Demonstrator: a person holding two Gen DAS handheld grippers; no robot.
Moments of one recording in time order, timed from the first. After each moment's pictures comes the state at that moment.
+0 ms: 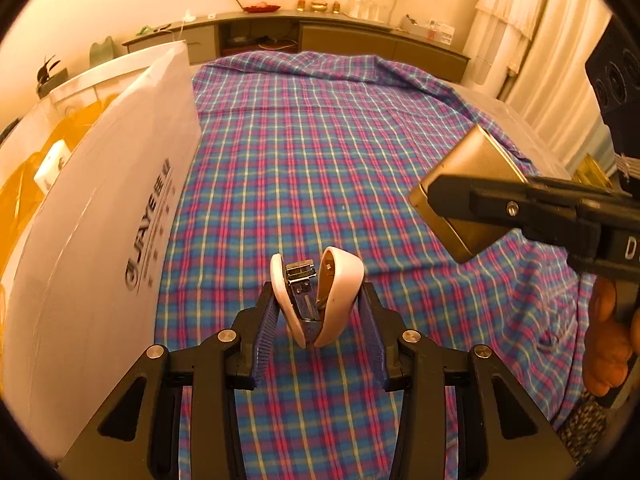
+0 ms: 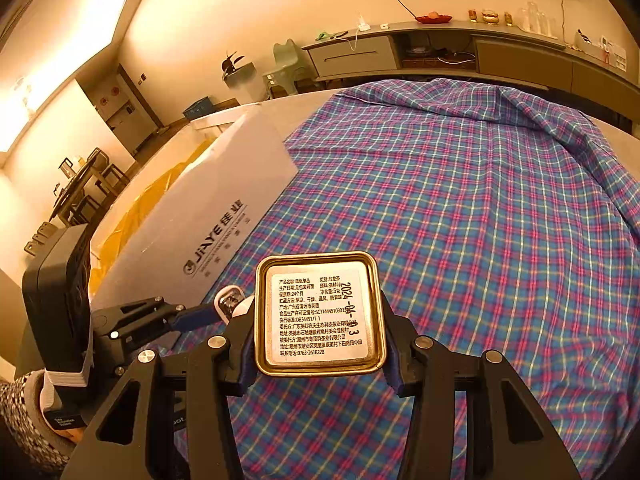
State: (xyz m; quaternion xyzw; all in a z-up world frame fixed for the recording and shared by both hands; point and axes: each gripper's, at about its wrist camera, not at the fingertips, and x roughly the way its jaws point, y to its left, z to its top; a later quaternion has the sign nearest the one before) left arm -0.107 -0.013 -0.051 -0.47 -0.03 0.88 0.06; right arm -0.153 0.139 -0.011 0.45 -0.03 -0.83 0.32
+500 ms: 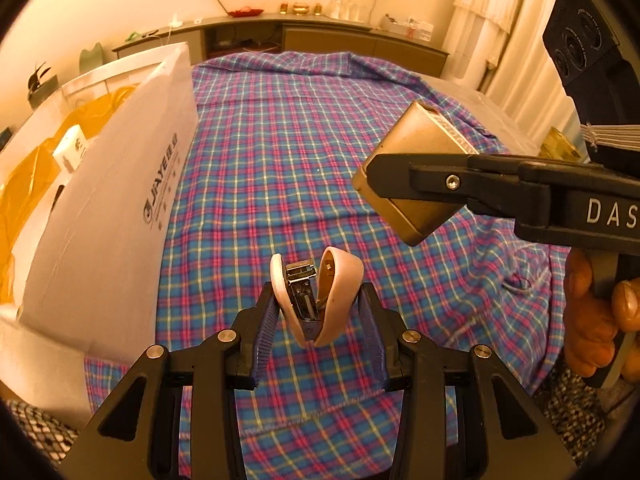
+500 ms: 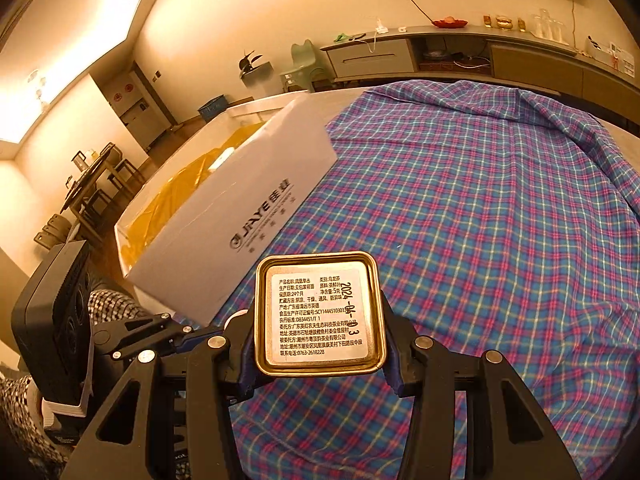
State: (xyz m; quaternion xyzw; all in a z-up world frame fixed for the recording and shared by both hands) left arm -0.046 -0.013 -0.038 -0.46 -0.02 0.88 0.09; right arm -0.104 0.120 -0.002 0.44 -0.03 -0.83 0.34
